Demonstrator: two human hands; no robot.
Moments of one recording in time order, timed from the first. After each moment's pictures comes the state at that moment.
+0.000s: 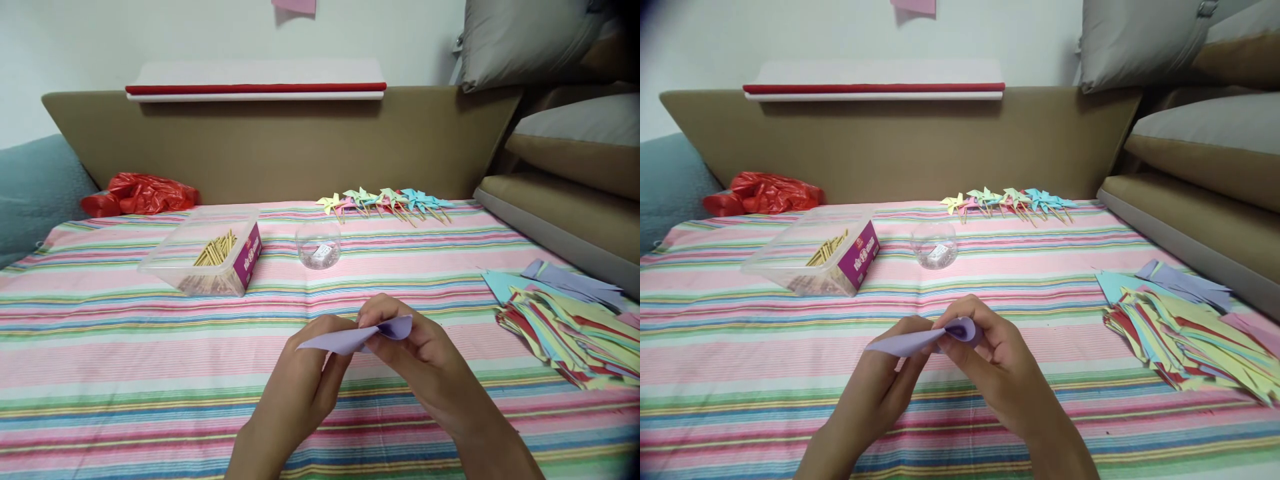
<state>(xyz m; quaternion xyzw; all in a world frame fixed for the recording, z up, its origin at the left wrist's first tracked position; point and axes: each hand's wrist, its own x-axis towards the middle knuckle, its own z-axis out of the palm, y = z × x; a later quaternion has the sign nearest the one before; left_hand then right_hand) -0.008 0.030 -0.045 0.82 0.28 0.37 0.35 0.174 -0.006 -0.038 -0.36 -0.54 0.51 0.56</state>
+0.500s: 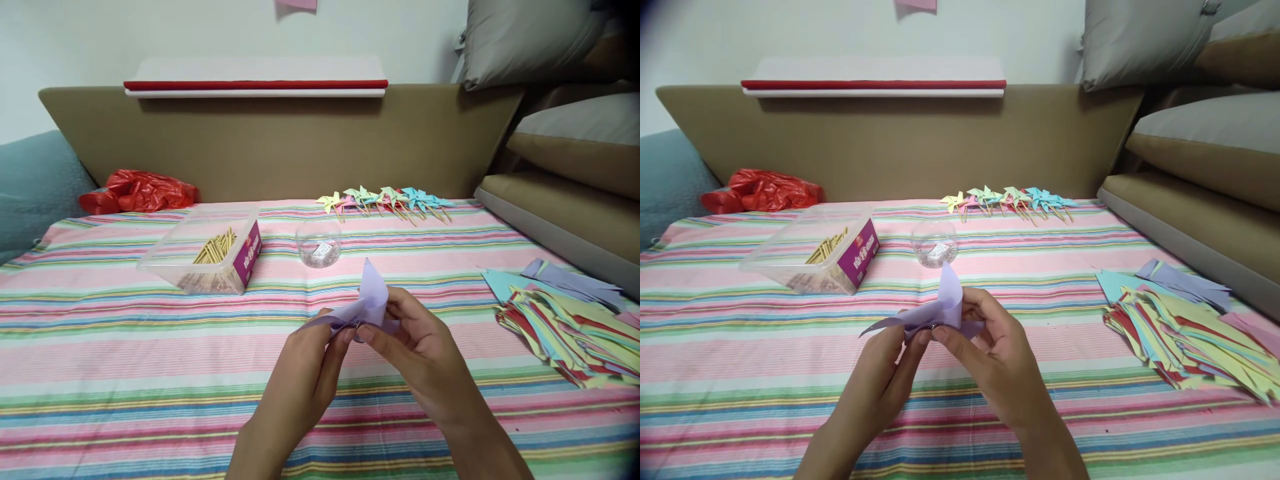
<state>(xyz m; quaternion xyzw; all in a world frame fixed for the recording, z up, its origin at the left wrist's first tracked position) -0.001 0.031 -0.045 0.82 0.29 0.43 0.23 0.163 -0.003 -0.042 -0.41 -0.47 0.48 0.61</state>
